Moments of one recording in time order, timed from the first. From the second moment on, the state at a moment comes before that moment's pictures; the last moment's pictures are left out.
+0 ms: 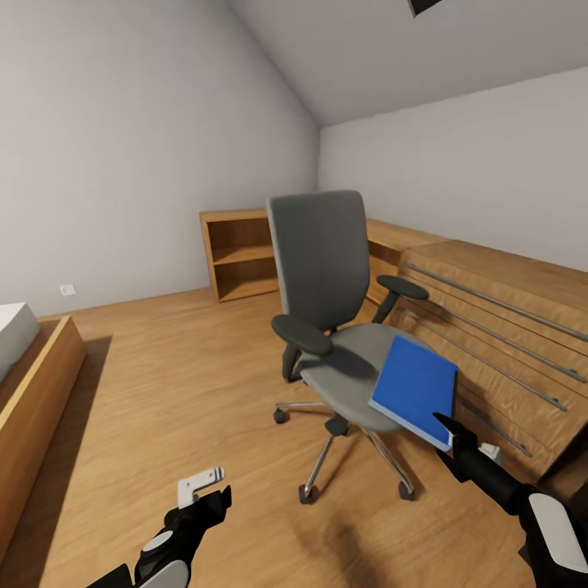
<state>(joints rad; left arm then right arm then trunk) -0.35 0.38 -0.97 -1.43 1.20 -0.01 0.91 -0.37 -0.11 -0.57 -1.04 -1.13 0.78 0.14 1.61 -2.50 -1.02</state>
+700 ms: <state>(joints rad) -0.35 0.38 -0.97 -1.43 1.20 -0.01 0.91 -0.37 -0.11 -0.56 -1.04 -1.14 0.79 0.14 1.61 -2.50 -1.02</state>
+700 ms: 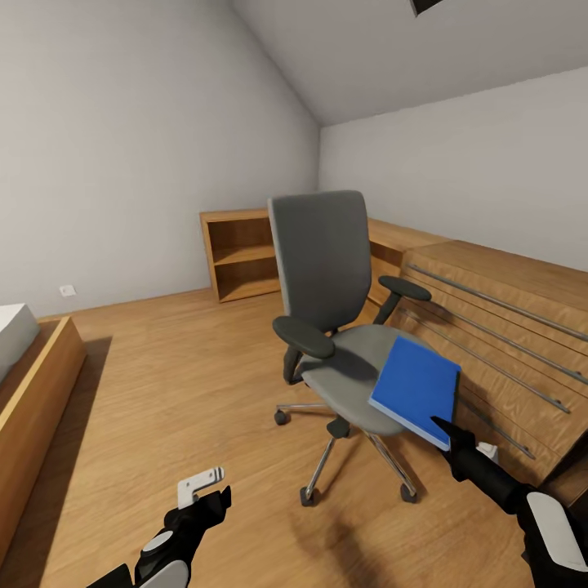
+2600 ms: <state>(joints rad) -0.35 0.37 -0.97 -1.43 1.20 -0.01 0.91 -0.37 -0.02 -0.52 -1.22 -1.12 0.79 0.15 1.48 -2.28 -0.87</state>
